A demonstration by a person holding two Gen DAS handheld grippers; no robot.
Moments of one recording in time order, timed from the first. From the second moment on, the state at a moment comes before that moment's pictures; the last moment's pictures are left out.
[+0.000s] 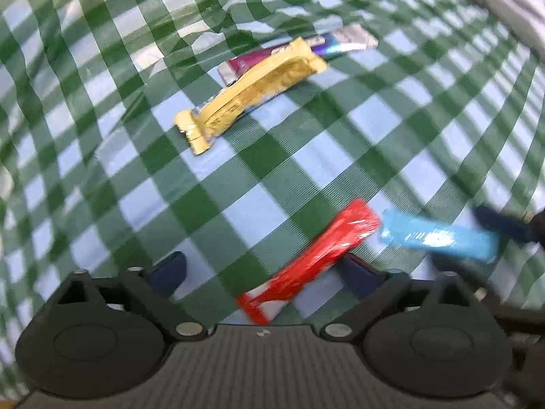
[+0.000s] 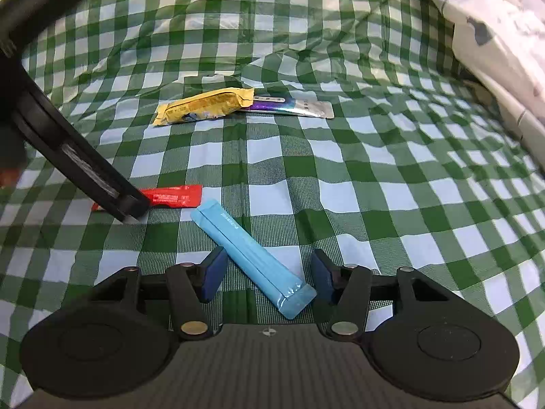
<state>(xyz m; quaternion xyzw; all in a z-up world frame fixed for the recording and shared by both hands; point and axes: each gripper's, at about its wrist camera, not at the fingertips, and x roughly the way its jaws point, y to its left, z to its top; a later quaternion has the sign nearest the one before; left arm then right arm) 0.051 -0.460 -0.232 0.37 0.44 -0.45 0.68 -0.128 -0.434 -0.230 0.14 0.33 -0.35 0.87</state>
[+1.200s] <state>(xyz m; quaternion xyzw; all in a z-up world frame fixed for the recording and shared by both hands) -0.069 -0.095 -0.006 0.20 0.42 -0.37 0.80 -0.192 -0.162 -0.032 0.20 0.24 -0.26 0.91</state>
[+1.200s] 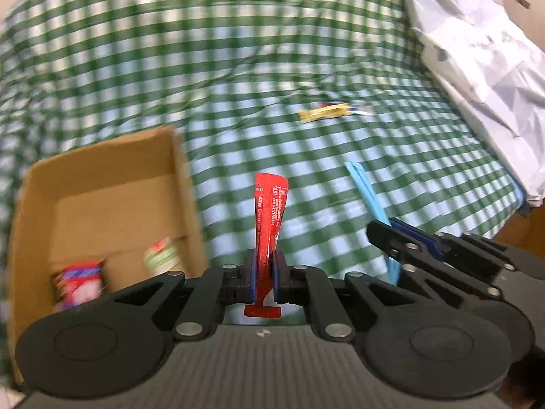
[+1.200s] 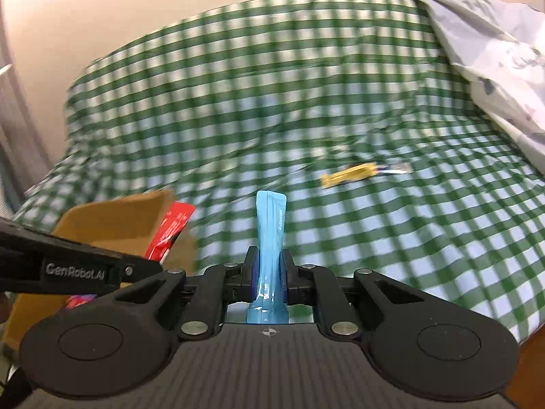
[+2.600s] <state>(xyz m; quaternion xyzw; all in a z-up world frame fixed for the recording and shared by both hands) -0.014 0.134 0.010 0.10 0.44 -0.24 0.86 -0.121 0.013 -0.006 0.08 0.33 -0.14 0.93</state>
